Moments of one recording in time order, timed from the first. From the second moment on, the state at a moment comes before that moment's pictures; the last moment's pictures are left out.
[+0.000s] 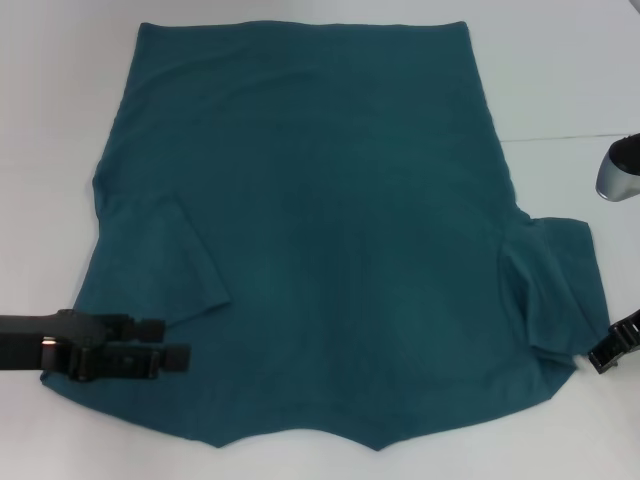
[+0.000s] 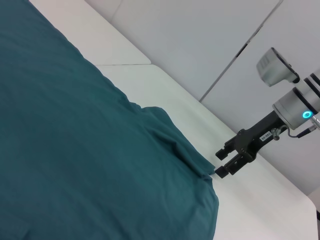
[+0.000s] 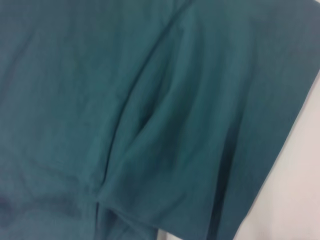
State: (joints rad) left arm -0.60 -2.03 0.49 0.82 2.30 1.85 -1.86; right arm 0.64 2.02 -1.15 -1.07 -2.93 -1.50 2.75
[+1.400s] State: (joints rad) left arm -0.58 -2.04 0.48 0.81 2.30 1.85 -1.87; right arm 0.65 2.05 -1.16 -1.02 -2.93 -1.36 2.73
